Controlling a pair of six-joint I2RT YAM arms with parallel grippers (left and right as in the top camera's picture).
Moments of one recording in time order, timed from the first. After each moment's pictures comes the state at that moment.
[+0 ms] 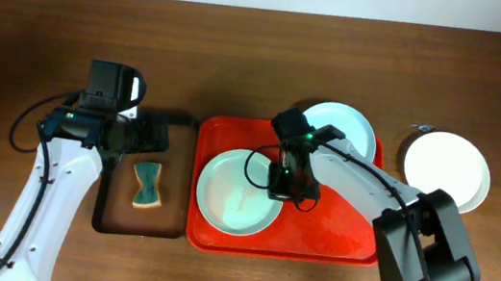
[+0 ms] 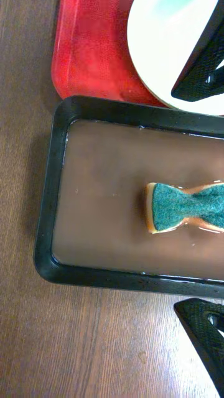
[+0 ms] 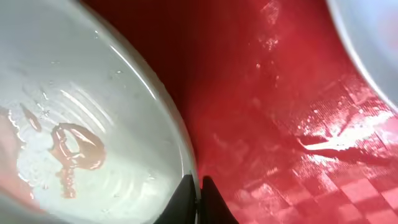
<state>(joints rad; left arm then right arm) -0.07 1.41 1.15 -0.88 -0.04 -0.21 0.52 1.89 1.20 -0.85 -0.18 0.50</state>
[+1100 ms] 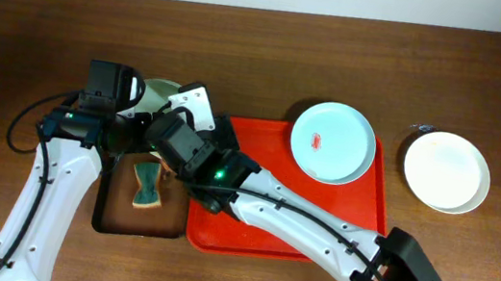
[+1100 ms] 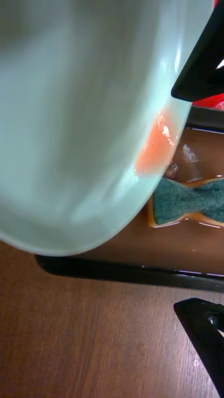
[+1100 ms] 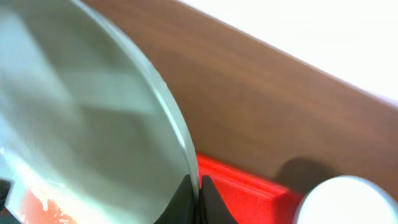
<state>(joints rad) -0.06 1.41 1.15 -0.89 -0.06 -0.21 0.99 1.89 1.52 -0.42 0.70 0.25</state>
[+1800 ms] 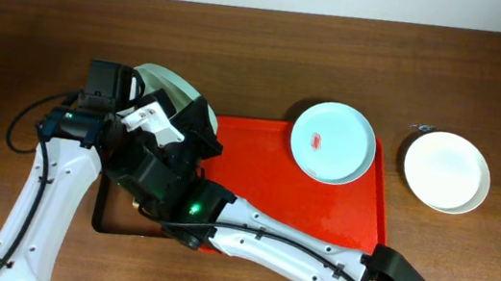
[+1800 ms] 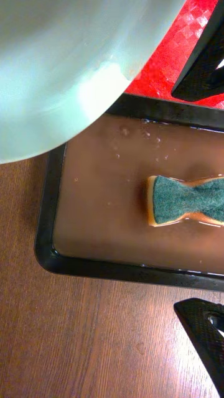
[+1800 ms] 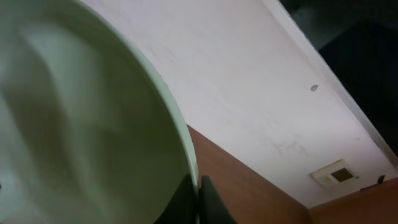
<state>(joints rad) -0.06 1.41 1.15 -0.89 -0.06 -0.21 1.14 1.89 1.52 -0.15 1.22 -0.24</state>
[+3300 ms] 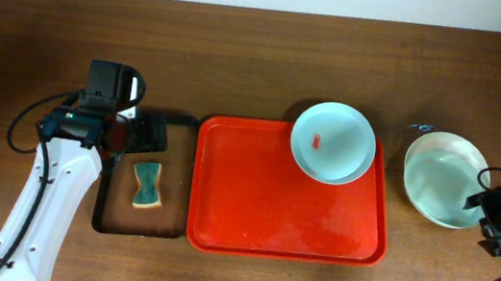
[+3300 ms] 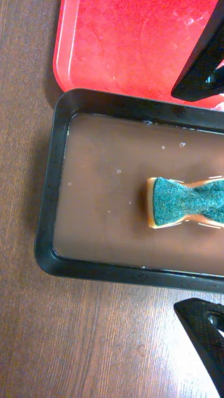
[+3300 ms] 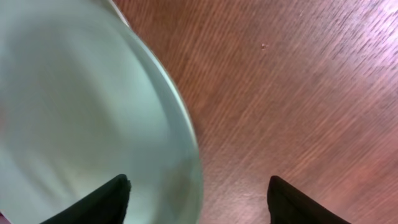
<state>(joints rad) -0.06 1.41 1.15 -0.89 -0.06 -0.21 -0.72 1.71 1.16 -0.97 -0.13 0.43</state>
